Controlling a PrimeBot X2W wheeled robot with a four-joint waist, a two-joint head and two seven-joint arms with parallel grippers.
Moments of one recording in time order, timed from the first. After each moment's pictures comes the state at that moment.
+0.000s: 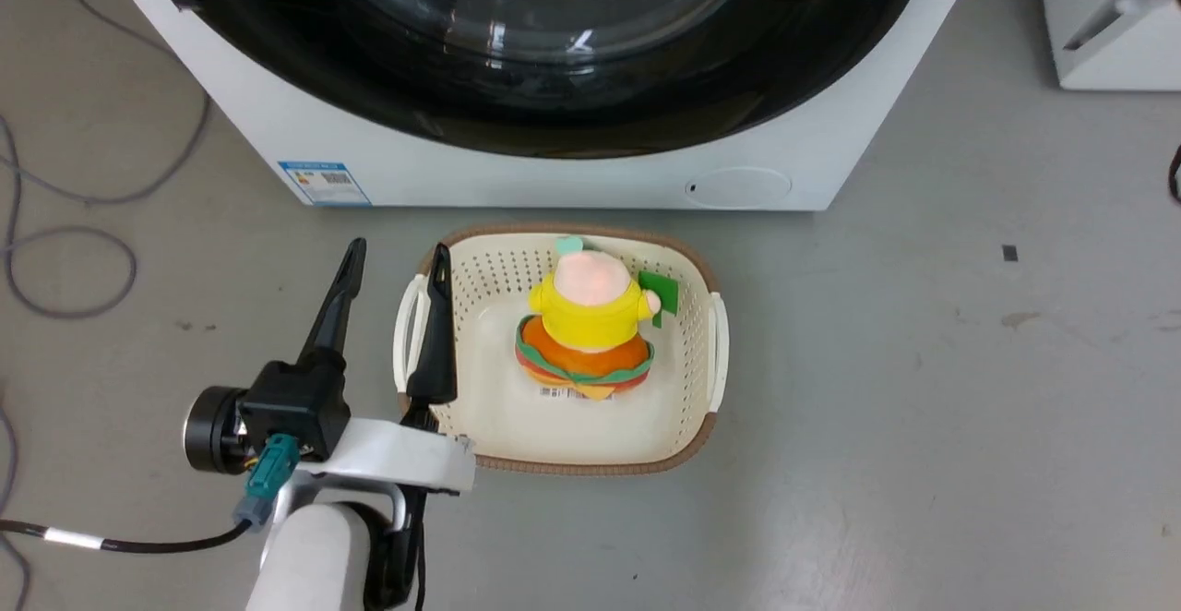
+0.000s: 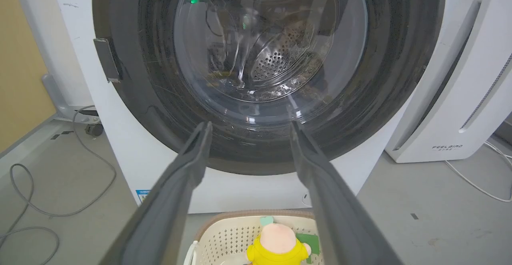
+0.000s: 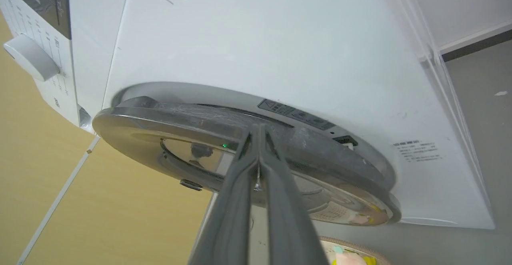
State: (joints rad) left arm -0.22 0.05 -0.11 0.04 -0.12 0.02 -0.21; right arm -1.28 -0.33 0.21 0.84 1.26 0.13 0.42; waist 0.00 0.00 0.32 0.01
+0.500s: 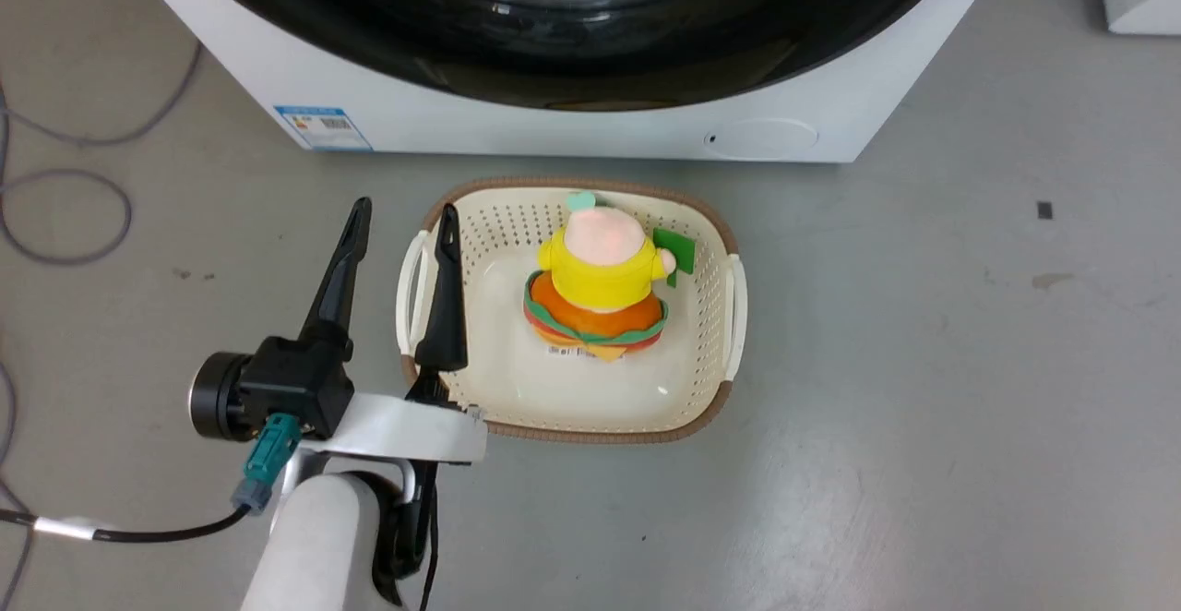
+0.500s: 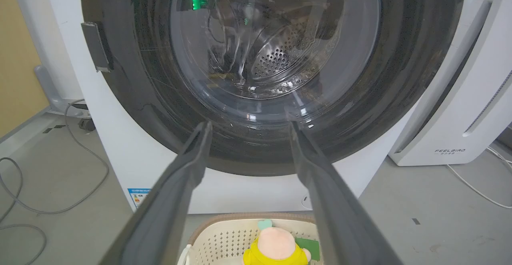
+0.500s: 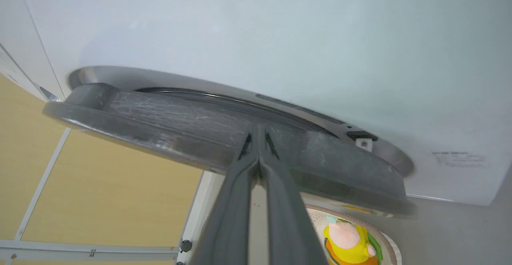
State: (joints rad) left arm -0.28 0.05 -0.14 0.04 -0.14 0.03 -0.25; right arm -1.53 -0.33 0.36 1.02 1.32 0.13 0.57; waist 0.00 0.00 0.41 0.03
